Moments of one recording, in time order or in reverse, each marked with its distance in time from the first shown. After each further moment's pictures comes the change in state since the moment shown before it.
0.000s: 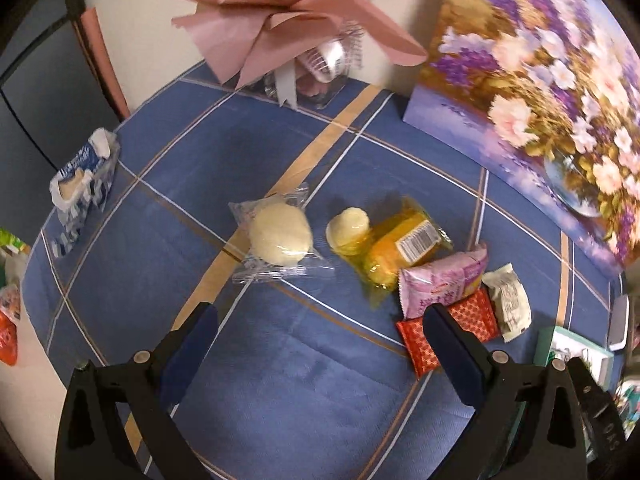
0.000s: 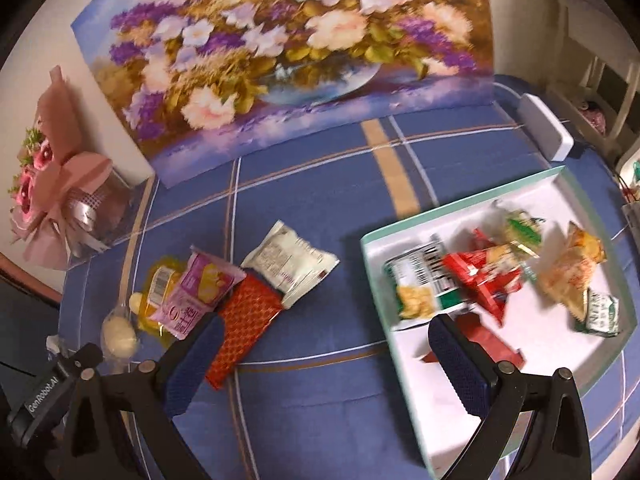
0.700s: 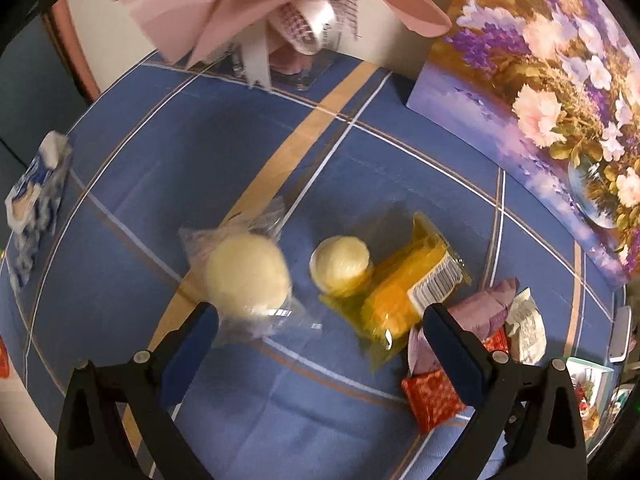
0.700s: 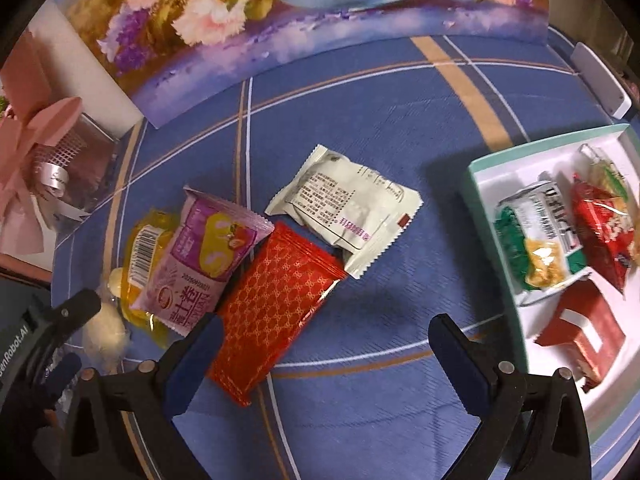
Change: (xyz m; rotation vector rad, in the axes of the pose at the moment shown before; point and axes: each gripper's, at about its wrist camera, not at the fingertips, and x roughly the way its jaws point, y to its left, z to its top) left arm 0.072 -0.014 0.043 0.043 0.075 -0.051; right arm 0.091 0.040 -0.017 0.025 0.194 0.015
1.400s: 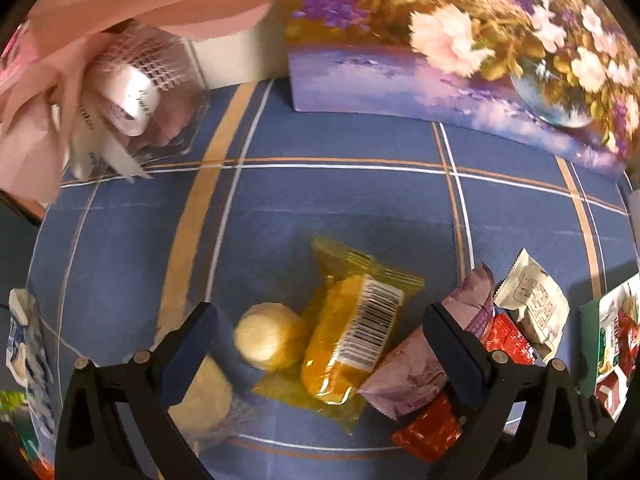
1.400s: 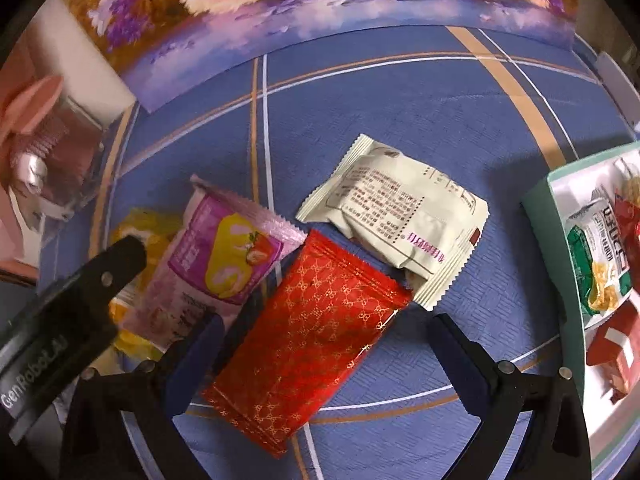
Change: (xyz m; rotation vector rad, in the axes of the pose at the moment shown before) left arm 0.032 -0.070 0.020 0.430 -0.034 -0.015; right arm 0.043 0.042 0.017 -0.030 0.026 -0.058
